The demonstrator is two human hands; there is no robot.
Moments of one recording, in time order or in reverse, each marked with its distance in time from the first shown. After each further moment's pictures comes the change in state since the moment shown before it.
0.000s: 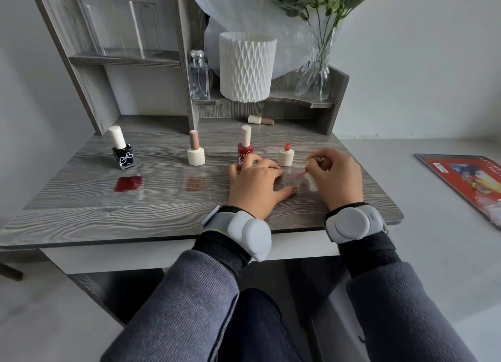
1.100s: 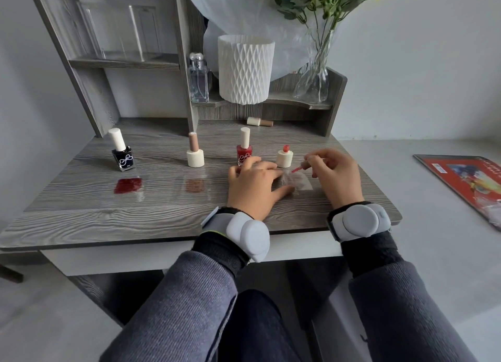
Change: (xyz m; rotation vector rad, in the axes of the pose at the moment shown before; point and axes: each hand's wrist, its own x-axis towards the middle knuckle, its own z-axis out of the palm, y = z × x) left_hand 0.000 0.001 -0.003 -0.031 -0.048 -0.025; right_hand 0.001 -0.002 -0.005 0.346 -0.089 0.109
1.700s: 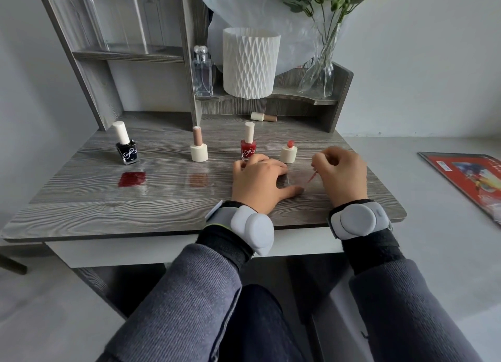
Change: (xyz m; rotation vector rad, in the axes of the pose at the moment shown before) left_hand 0.000 0.000 -0.001 -0.013 0.005 0.028; right_hand -0.004 -0.004 0.001 -0.260 0.081 -0.045
